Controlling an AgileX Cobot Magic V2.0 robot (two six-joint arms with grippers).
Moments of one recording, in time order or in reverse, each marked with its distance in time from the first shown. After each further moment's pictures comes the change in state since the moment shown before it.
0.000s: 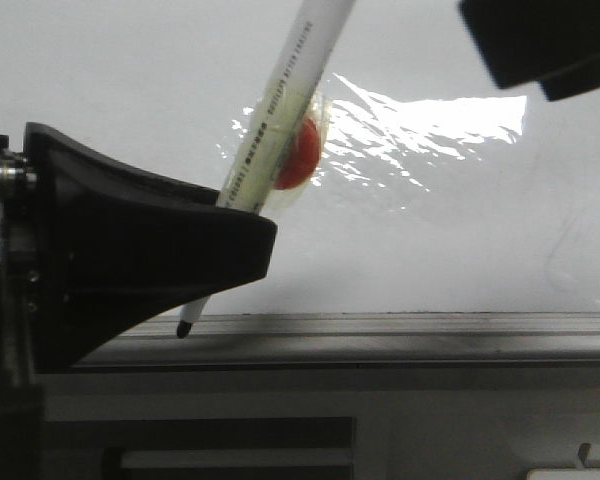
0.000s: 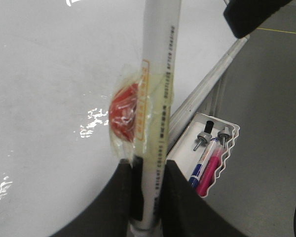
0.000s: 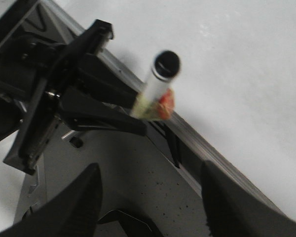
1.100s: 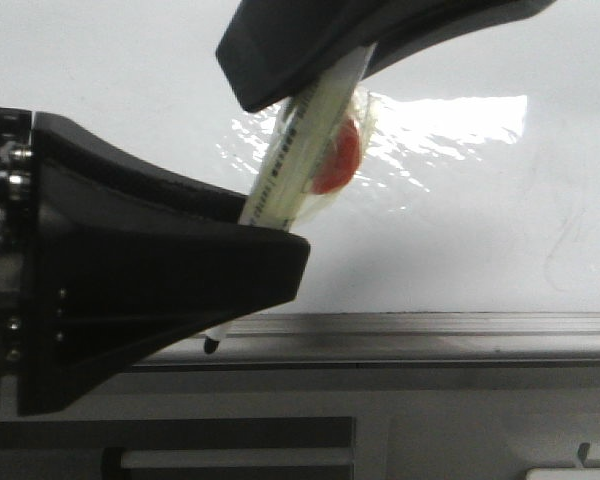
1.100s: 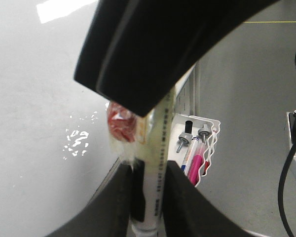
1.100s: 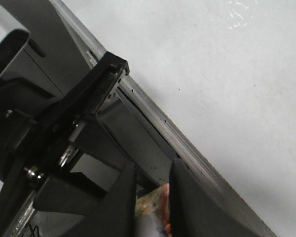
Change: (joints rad) left arm 0.000 -0.001 0.002 0.142 -0.031 0.007; right arm 0.040 0.275 -0.152 -0.003 -0.061 -0.002
